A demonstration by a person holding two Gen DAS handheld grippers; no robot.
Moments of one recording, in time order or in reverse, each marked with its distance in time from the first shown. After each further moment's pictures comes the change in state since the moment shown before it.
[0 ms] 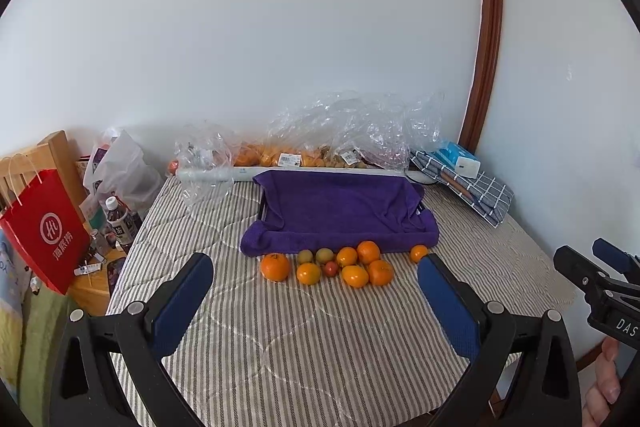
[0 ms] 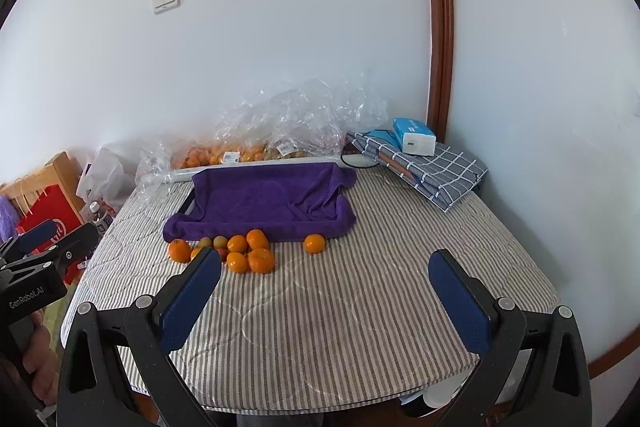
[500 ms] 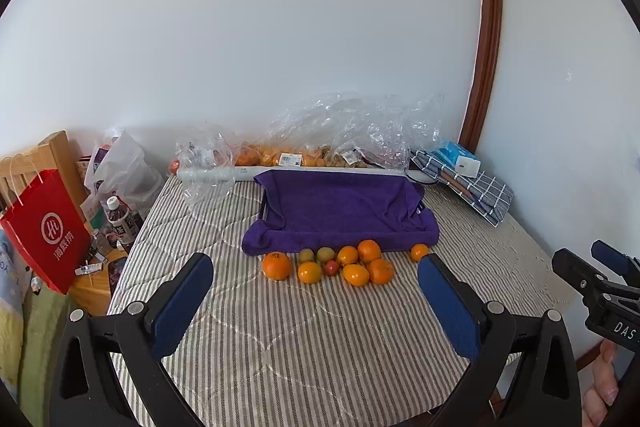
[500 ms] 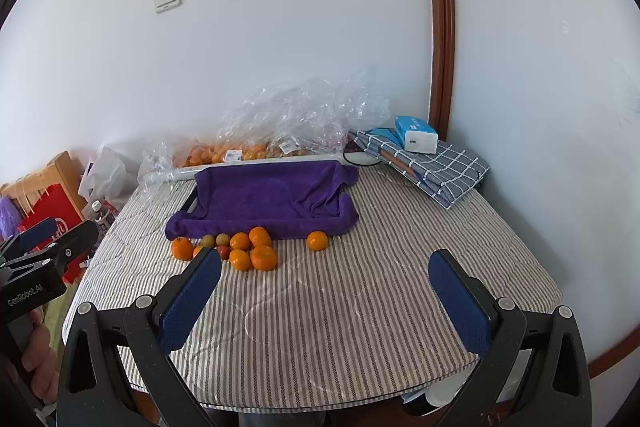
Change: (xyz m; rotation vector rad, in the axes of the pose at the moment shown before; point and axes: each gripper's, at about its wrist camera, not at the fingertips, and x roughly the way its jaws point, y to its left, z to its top) left arm -0.003 0.002 0.001 -0.003 0.002 0.000; right arm -0.002 0.001 -0.005 0.002 0.000 0.005
